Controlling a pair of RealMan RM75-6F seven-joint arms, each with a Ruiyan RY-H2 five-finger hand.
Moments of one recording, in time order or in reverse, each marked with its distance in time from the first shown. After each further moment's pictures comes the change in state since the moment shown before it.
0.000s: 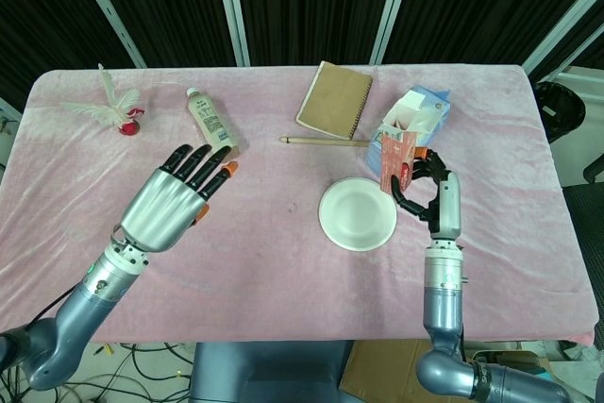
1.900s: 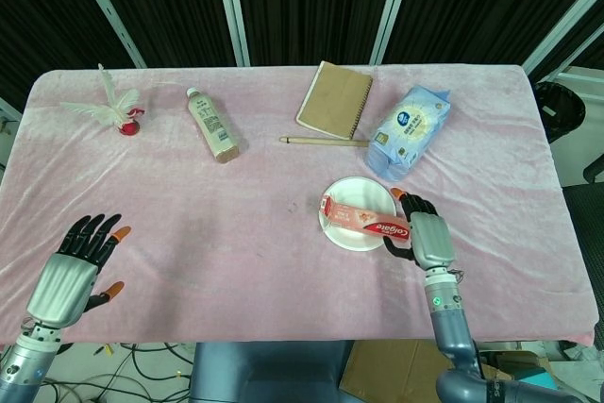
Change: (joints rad) left arm 0.551 -0.079 0.136 0.258 0.194 0.159 -0.407; right arm -0.036 0.082 -0.271 0.126 -0.039 -0.170 -0.432
